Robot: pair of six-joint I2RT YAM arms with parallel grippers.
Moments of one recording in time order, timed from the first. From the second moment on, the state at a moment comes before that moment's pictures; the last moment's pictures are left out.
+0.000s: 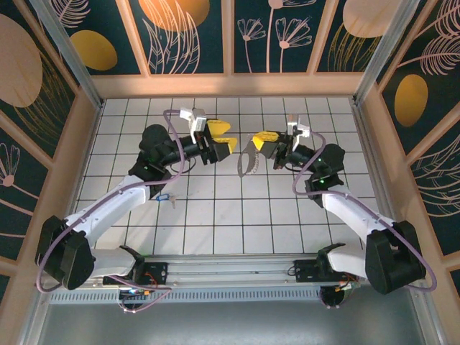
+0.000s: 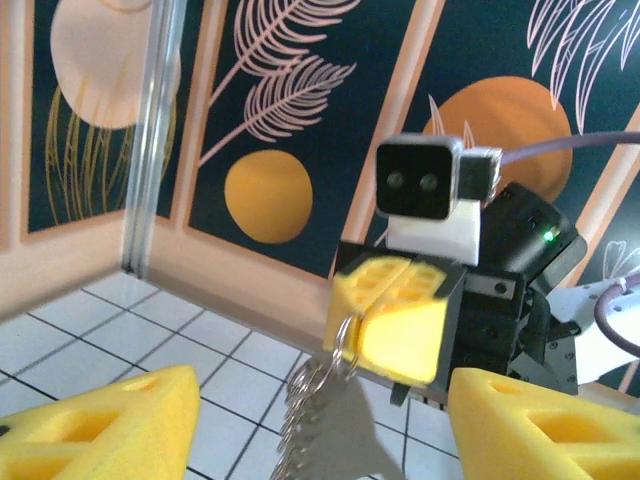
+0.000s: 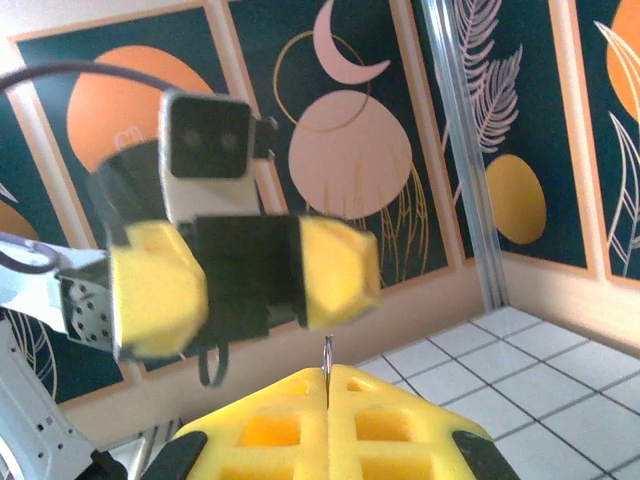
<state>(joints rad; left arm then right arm) -0.57 1.30 0.93 0.53 0.72 -0.40 0.38 1.20 0.65 1.01 -0.87 0.58</state>
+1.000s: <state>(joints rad) -0.51 1.34 0.84 0.92 0.90 -0.62 0.48 1.31 0.68 1.20 -0.84 0.67</state>
